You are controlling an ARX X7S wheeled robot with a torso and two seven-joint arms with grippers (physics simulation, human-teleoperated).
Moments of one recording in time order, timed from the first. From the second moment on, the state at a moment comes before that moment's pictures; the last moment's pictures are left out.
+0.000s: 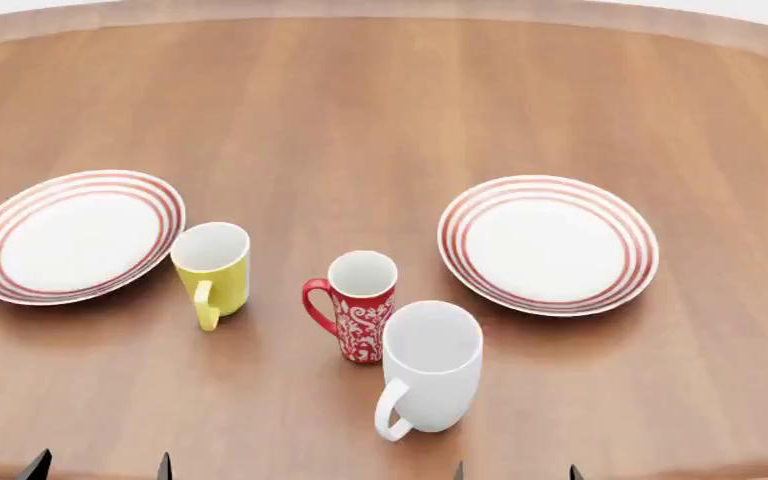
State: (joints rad) left arm 0.00 0.00 0.00 0.00 0.00 0.00 0.00; right arm 0.00 0.00 0.00 0.00 0.00 0.00 0.00
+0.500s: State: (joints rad) left arm 0.06 -0.05 0.08 0.12 -0.01 -0.02 -0.08; right arm -0.09 0.06 -0.06 -0.19 0.03 0.02 0.04
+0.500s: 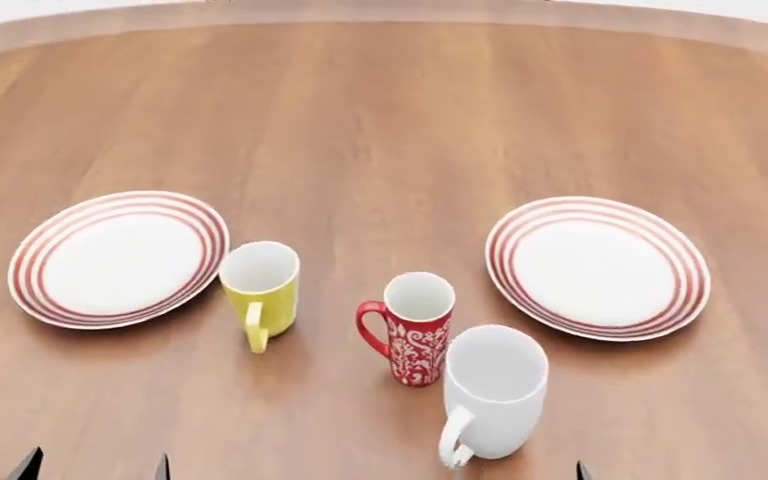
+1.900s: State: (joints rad) left arm 0.06 -0.14 0.17 0.13 -0.06 -0.01 -0.19; right arm -0.07 0.13 -0.13 -0.17 0.13 0.01 0.13
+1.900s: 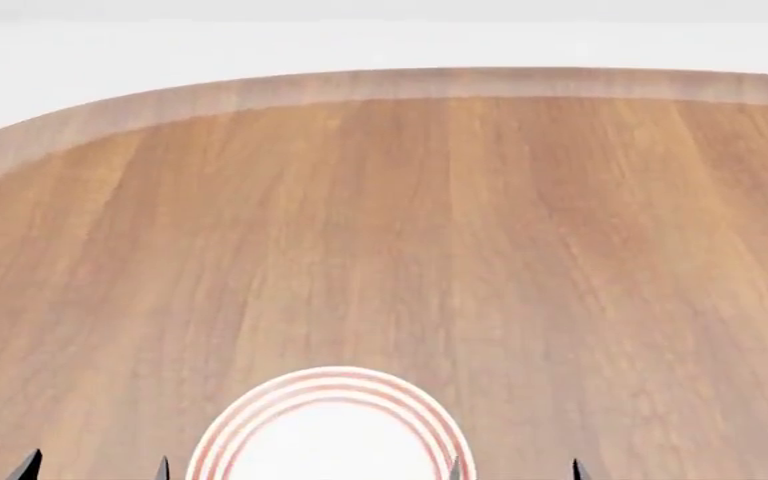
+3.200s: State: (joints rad) left arm 0.07 -0.18 0.21 0.17 -0.11 -0.01 -0.24; right arm -0.03 0.05 0.05 -0.35 0.54 0.28 1.01
